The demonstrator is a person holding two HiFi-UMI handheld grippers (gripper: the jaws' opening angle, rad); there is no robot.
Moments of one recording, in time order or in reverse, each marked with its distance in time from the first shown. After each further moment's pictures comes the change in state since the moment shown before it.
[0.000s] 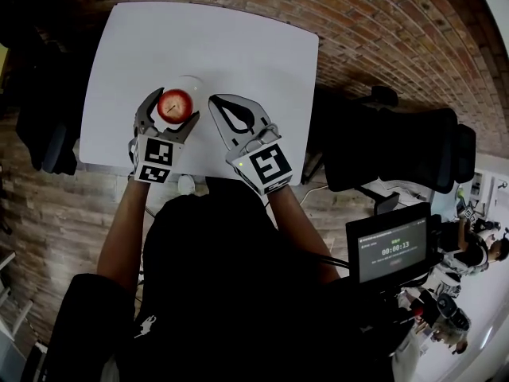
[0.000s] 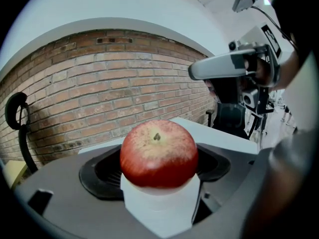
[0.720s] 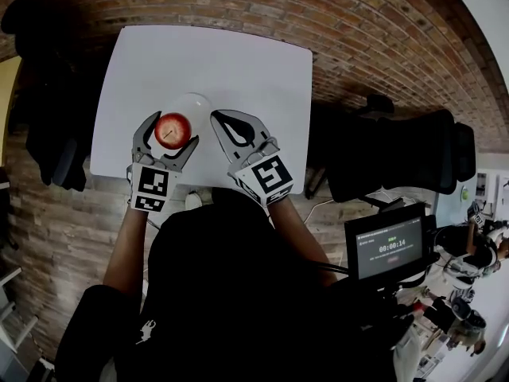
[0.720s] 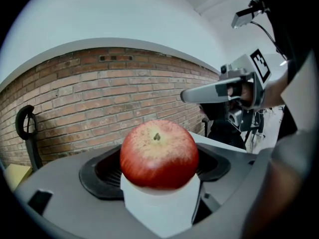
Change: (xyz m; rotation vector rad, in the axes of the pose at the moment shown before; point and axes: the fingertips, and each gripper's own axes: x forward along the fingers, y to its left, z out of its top) left arm -0.058 -0.006 0.045 0.018 -0.078 -0.005; right arm -0.016 0.007 0.022 0.022 -0.065 -0.017
